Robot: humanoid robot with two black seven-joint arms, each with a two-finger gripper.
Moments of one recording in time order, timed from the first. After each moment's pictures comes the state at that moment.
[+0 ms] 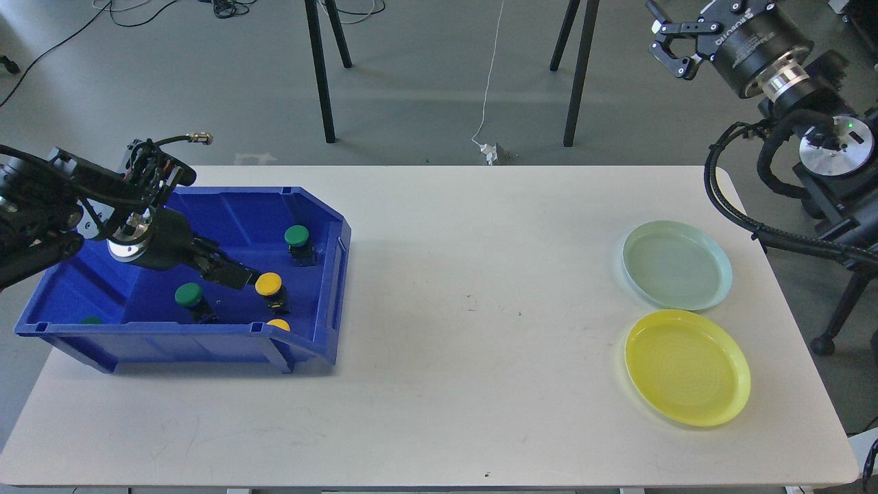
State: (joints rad) left arm -1.20 0.69 0.23 -0.94 1.62 -0.49 -0.49; right arm 1.02 -0.43 0.72 0.67 0.12 0.49 0.10
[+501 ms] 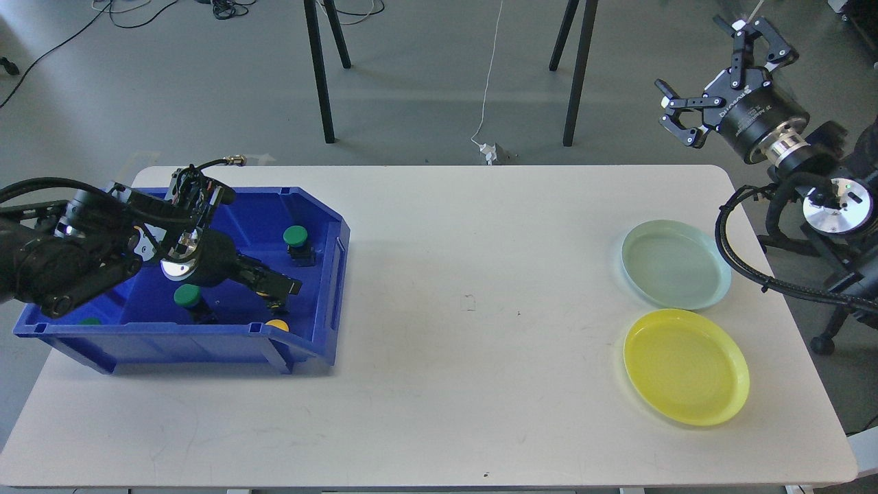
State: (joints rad) left arm -1.08 0.56 0.11 -0.80 1.59 -0.49 -0.49; right arm 0.86 -0.48 0.71 0.67 0.12 0.49 0.10
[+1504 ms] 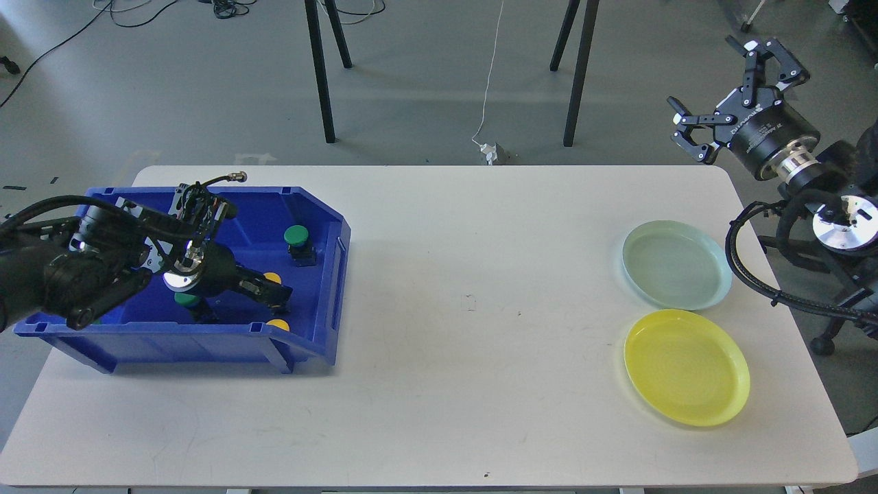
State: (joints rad) left arm -1.02 0.48 0.12 -0.65 1.63 -0.44 -0.49; right arm 0.83 -0.50 0.72 0.67 0.12 0.49 0.11
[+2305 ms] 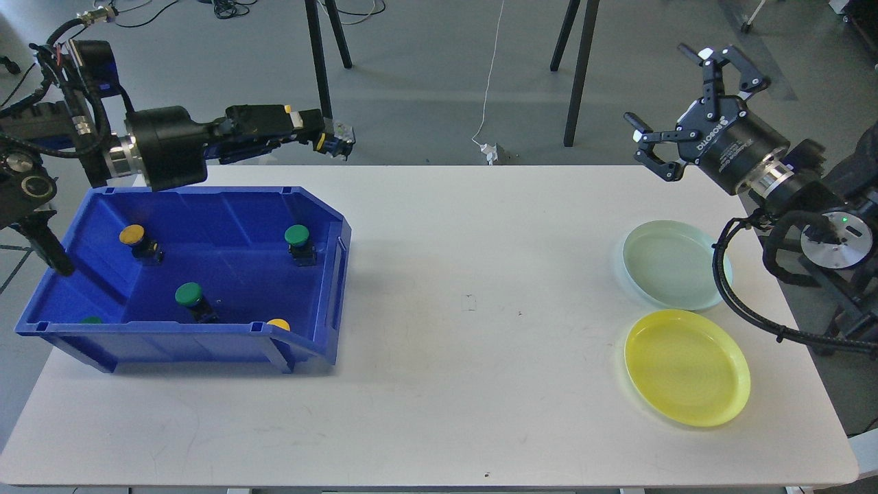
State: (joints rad) left arm -1.01 0.82 -0.36 -1.24 0.95 -0.48 -0.49; right arm 0.74 -0.59 0.70 1.03 0.02 0.49 0.11
